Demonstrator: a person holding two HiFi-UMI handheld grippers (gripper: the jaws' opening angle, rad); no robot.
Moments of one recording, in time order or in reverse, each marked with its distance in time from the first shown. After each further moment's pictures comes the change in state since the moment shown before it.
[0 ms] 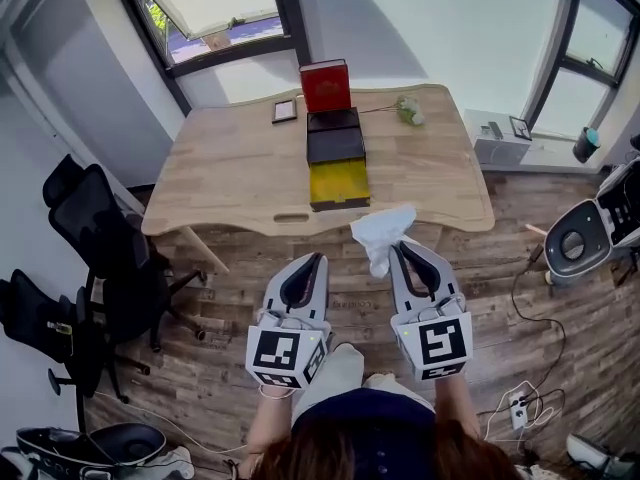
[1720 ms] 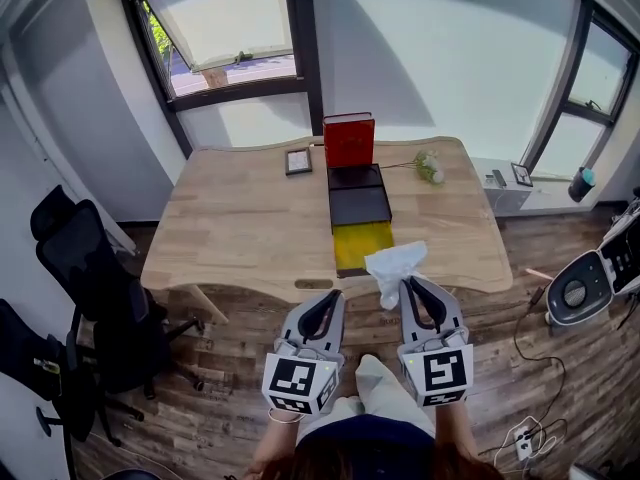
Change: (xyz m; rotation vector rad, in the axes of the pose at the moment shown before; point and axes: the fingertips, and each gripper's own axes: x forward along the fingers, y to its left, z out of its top) left arm 0.063 0.113 -0.003 -0.058 -0.013 -0.104; right arm 0.130 0.021 0.015 -0.050 0.031 -0.100
